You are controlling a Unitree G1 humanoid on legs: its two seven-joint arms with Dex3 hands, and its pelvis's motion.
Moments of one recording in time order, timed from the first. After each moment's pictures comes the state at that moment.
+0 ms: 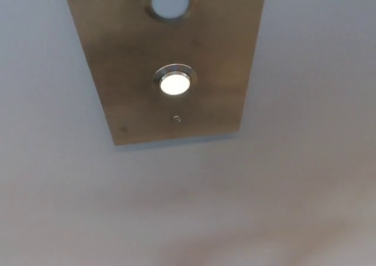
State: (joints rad) left_arm 0.85 0.42 -0.02 -0.28 0.45 -0.97 -0.11; right_arm 0.42 -0.48 0.04 1.29 -0.27 -0.66 -0.26
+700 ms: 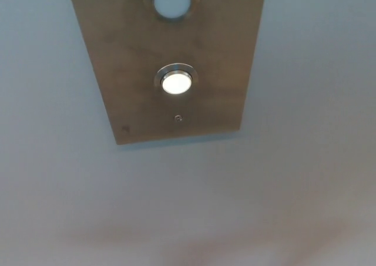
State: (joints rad) left_arm 0.83 0.42 0.20 0.45 0.39 -0.98 0.03; right_arm 0.42 -0.48 0.03 1.29 -0.27 -0.66 -0.26
